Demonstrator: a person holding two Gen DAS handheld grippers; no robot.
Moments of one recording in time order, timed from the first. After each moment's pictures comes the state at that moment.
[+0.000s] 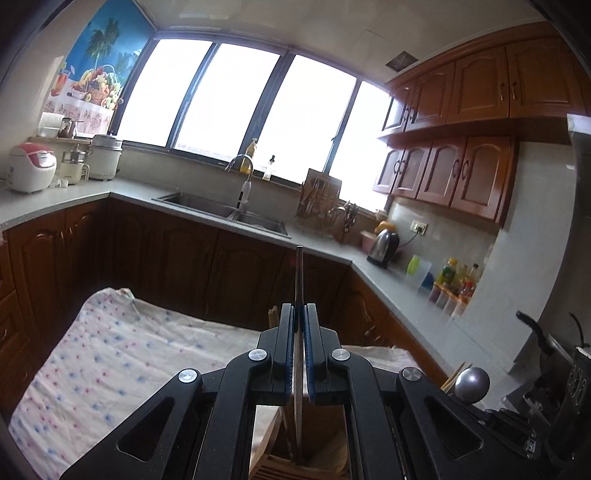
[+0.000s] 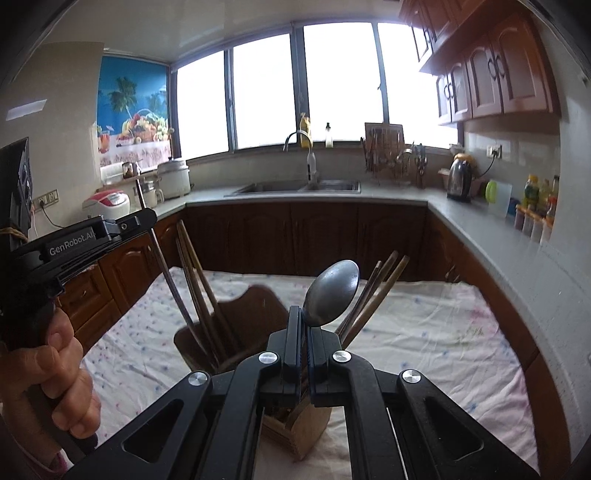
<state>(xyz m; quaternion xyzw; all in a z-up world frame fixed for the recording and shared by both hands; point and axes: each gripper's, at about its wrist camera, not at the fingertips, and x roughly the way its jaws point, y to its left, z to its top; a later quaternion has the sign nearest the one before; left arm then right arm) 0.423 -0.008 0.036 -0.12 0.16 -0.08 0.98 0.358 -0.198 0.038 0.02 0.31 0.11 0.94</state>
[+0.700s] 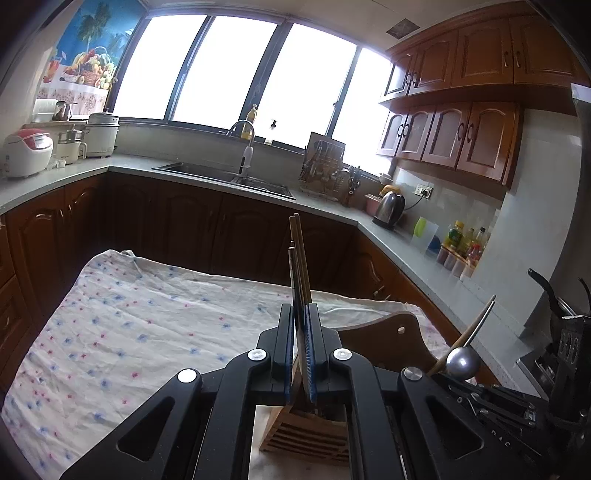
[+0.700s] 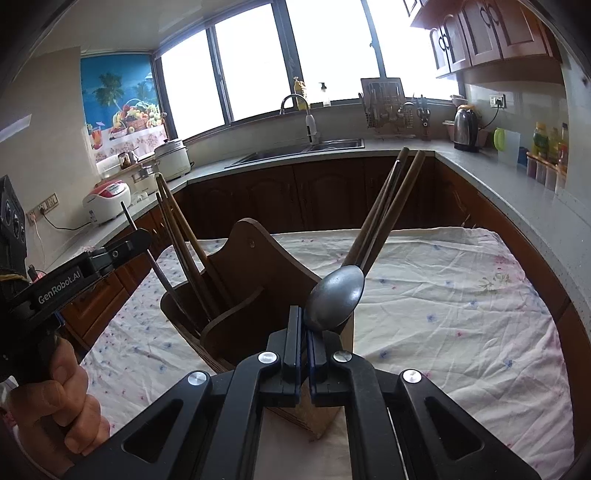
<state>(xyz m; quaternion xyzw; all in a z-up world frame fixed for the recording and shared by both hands) 0.432 0.001 0.022 -0.11 0.20 -0.09 0.97 0.371 -0.204 0.001 0.07 0.37 0.12 0.92</state>
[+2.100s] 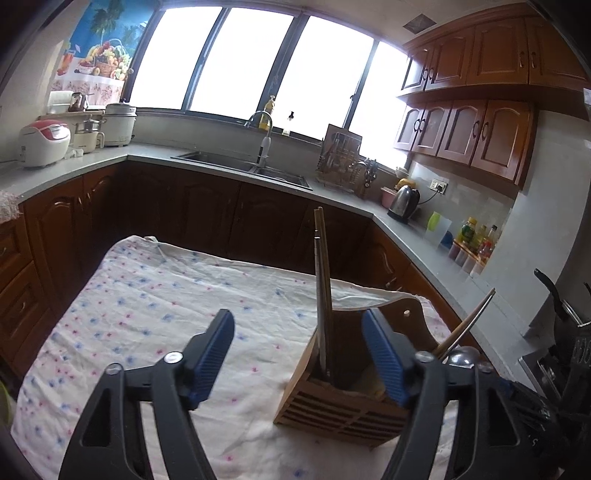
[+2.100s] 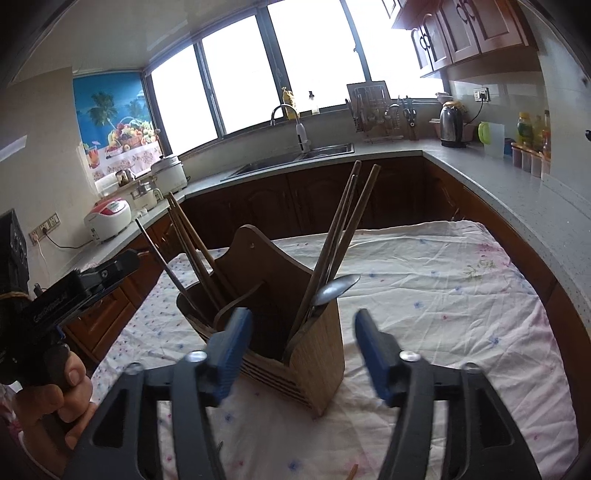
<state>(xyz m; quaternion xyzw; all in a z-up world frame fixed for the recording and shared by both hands) 0.391 0.010 0.040 -0.12 0.21 -0.06 0.97 0.339 -0.222 0.014 0.10 0.36 0.10 0.92</state>
